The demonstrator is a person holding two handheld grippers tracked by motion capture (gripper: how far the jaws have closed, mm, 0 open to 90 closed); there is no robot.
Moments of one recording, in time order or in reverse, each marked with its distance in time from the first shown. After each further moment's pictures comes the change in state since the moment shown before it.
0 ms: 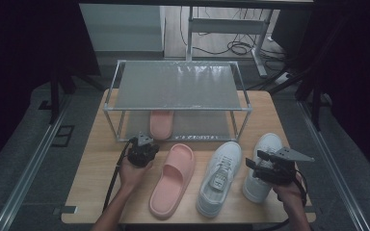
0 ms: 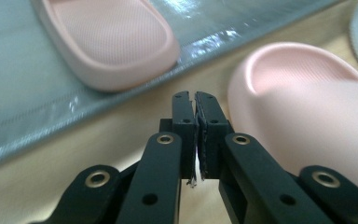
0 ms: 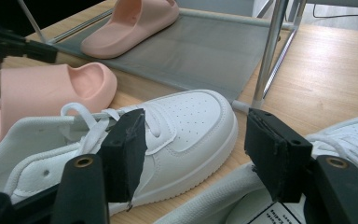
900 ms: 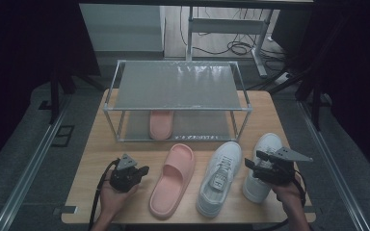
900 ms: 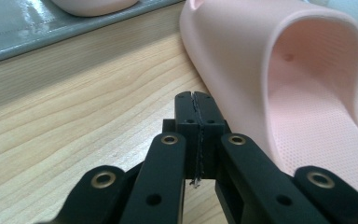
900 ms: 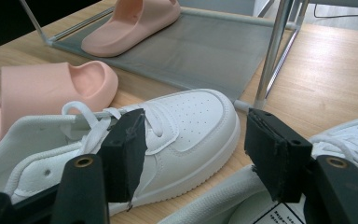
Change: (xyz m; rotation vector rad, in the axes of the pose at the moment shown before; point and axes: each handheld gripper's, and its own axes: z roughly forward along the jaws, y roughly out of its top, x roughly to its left) left arm -0.009 -0.047 -0.059 0.024 -0.114 0.000; right arm 0.002 0.000 0.001 0.004 0.000 -0.007
